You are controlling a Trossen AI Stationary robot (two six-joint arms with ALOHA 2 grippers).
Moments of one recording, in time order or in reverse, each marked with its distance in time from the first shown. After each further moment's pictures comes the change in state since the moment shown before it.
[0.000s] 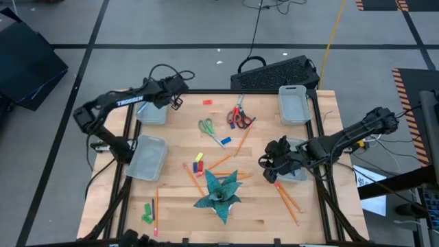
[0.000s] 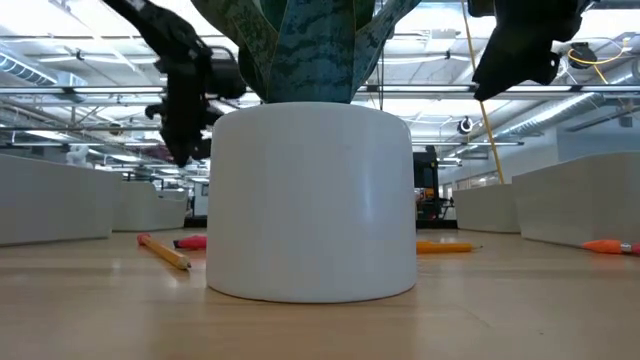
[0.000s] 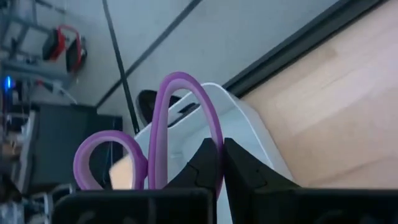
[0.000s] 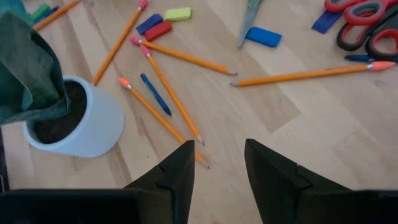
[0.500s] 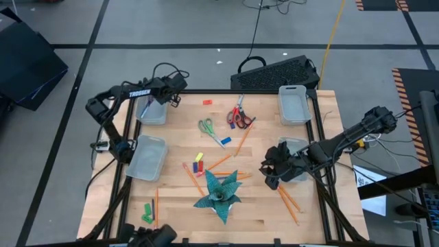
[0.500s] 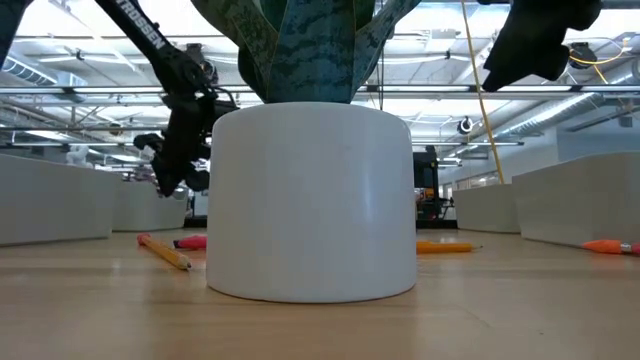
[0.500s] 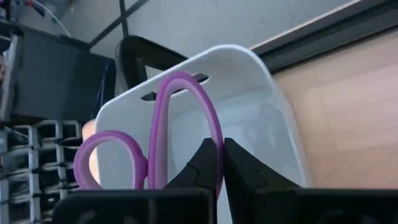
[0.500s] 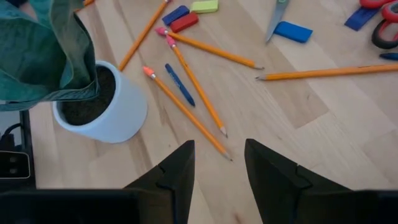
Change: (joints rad) left arm 0.134 0.179 0.000 0.032 0.036 -0.170; right arm 0.071 0.016 0.000 0.040 0.000 0.008
